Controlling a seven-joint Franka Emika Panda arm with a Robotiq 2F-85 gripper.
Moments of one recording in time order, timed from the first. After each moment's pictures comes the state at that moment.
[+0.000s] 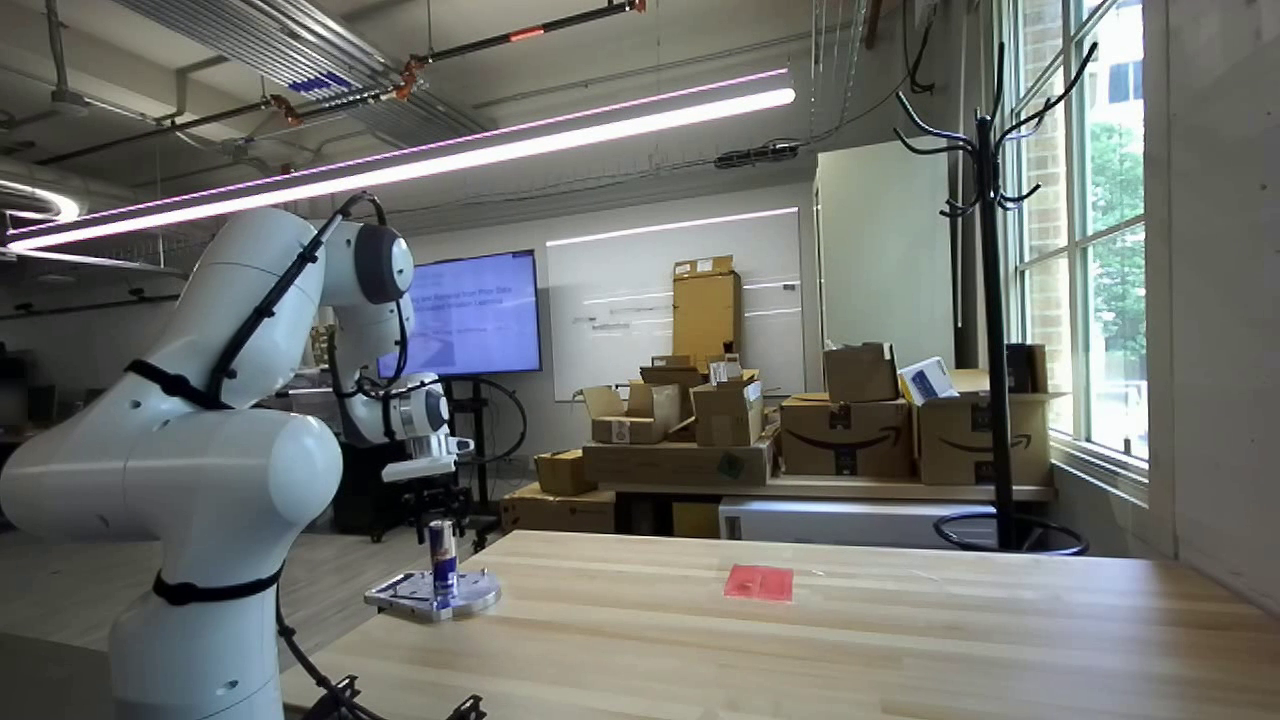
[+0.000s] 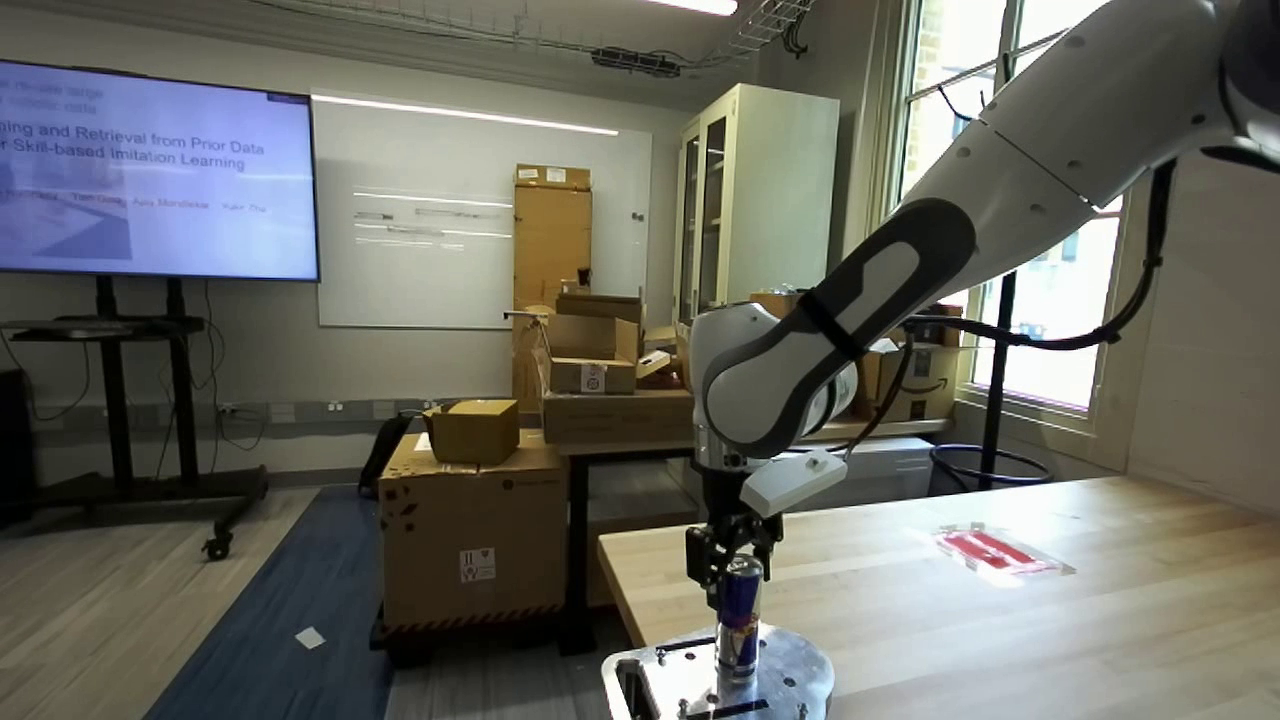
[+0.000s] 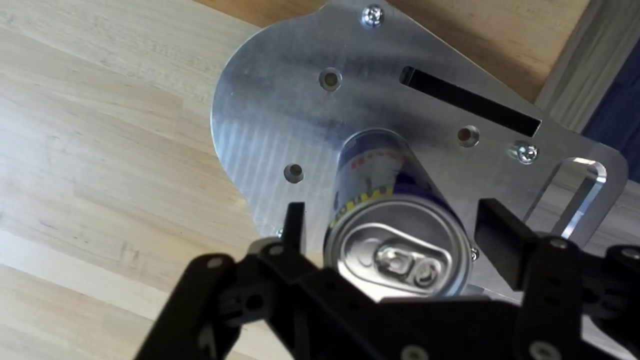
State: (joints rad) arm 0.30 0.55 0.09 -1.85 -0.21 2.34 0.10
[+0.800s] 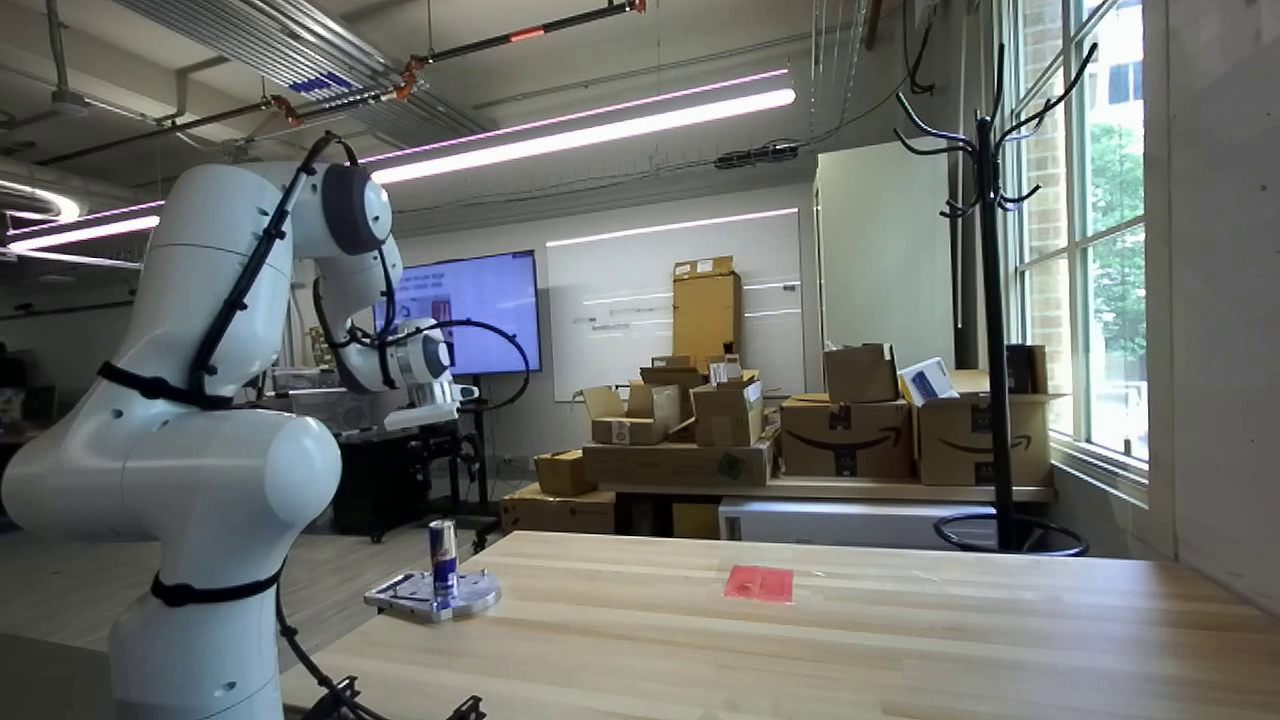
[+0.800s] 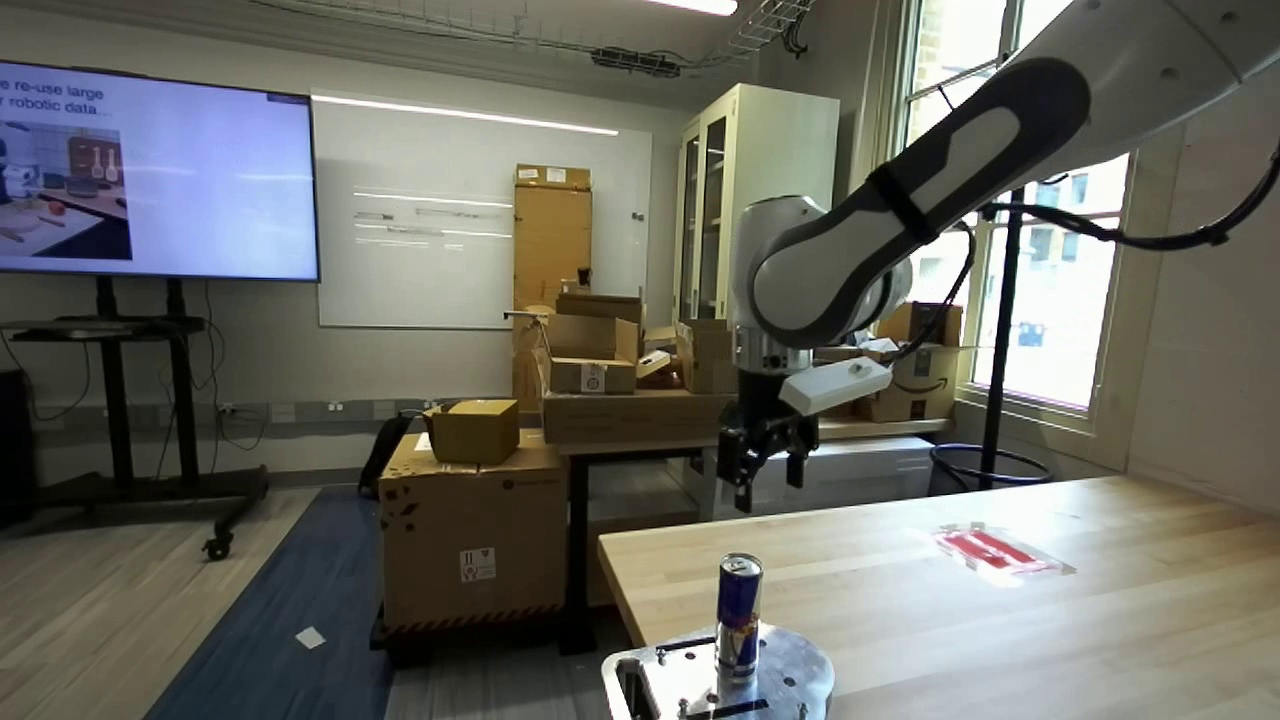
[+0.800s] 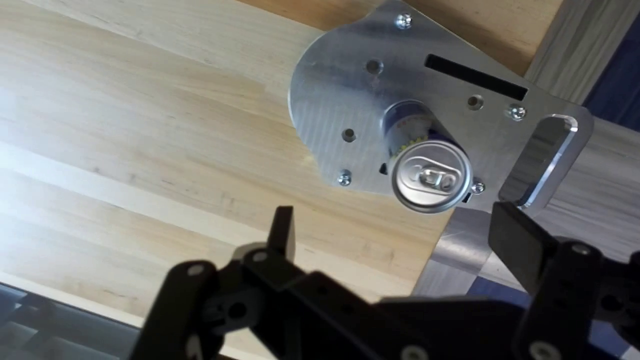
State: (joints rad) arm 0.27 0.29 0.08 -1.96 -0.21 2.27 0.10
